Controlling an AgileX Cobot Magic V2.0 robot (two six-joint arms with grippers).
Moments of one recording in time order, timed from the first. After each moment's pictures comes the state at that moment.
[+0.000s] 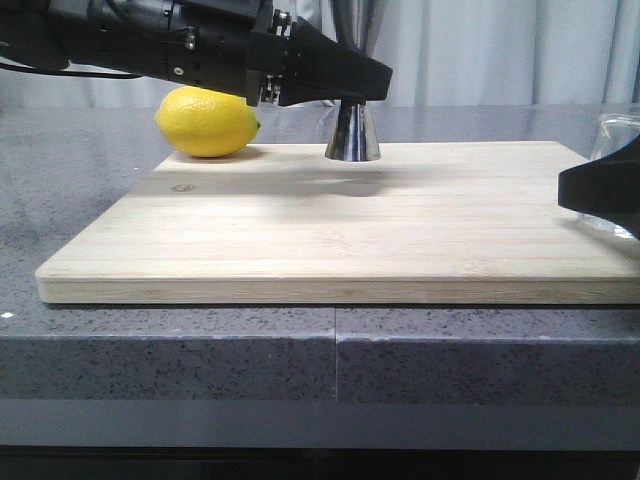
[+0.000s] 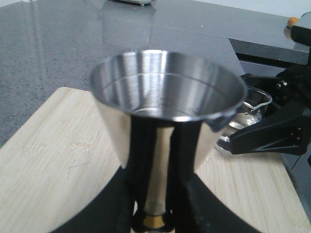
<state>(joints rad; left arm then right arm) -0.39 2.00 -1.39 -1.58 1.16 1.95 0.26 1.19 -0.20 -0.07 -0.69 0.14</state>
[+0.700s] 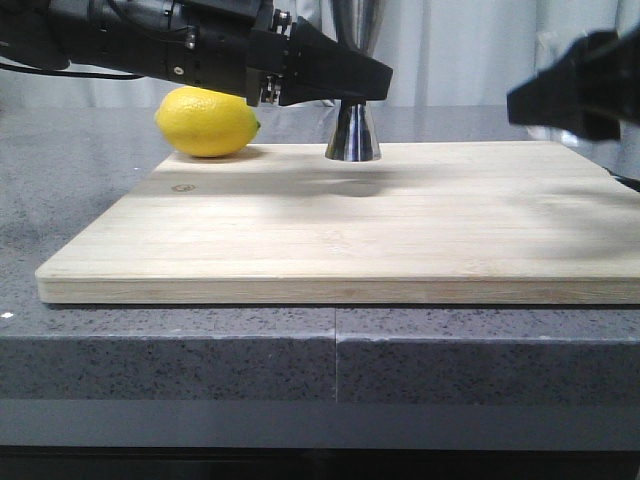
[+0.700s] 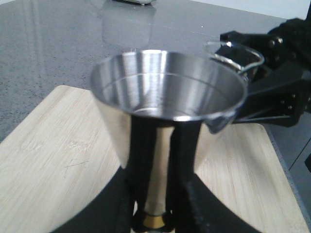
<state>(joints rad) -0.40 2.00 -1.39 -1.58 1.16 1.93 0.27 1.19 -0.49 -0.24 -0.42 0.14</state>
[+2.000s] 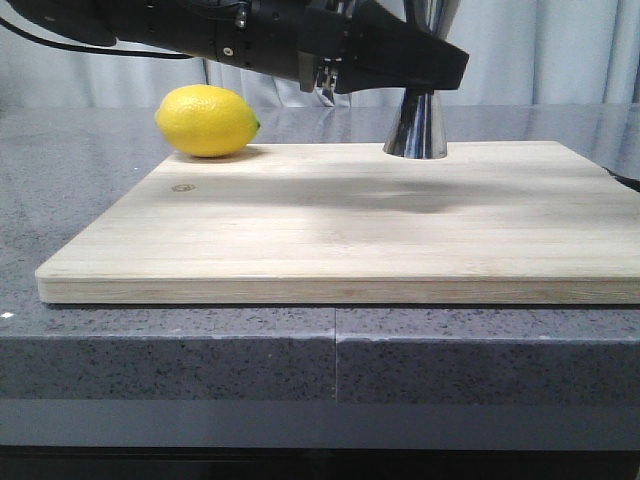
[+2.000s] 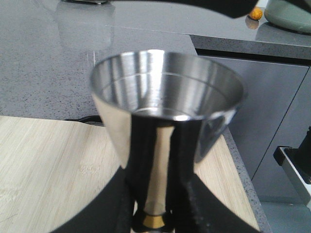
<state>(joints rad) -0.50 1.98 -1.43 -1.53 1.17 1.91 0.37 1.18 -0.91 -0.69 -0.04 0.14</state>
